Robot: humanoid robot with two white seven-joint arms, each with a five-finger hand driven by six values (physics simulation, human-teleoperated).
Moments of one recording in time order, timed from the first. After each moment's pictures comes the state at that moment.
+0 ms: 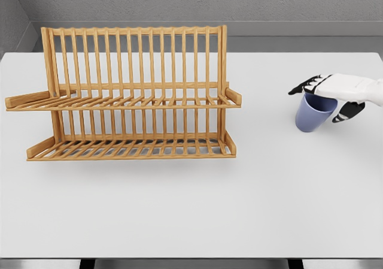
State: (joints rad) left arm 0.04 0.00 -0.29 -0.18 0.02 -0.02 -0.10; right arm -0.69 -0.89 0.62 -1.25 0.32 -0.61 0.61
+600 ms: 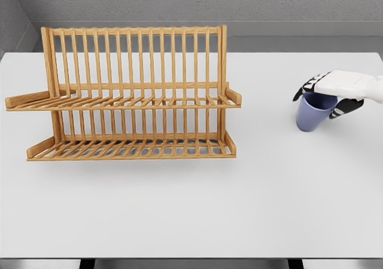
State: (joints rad) left arm 0.04 0.00 -0.29 -0.18 0.02 -0.02 -0.10; right arm -0.71 -0.89 0.62 -1.26 0.32 -0.61 0.61
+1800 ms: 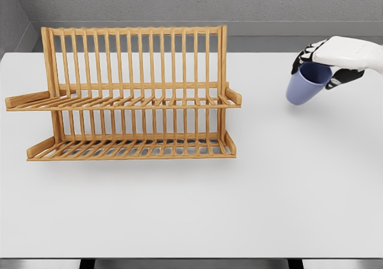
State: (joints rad) left arm 0.04 0.00 -0.29 -0.18 0.02 -0.02 -0.10; right arm -0.83 -0.86 0.61 -1.28 0.31 -0.61 0.61
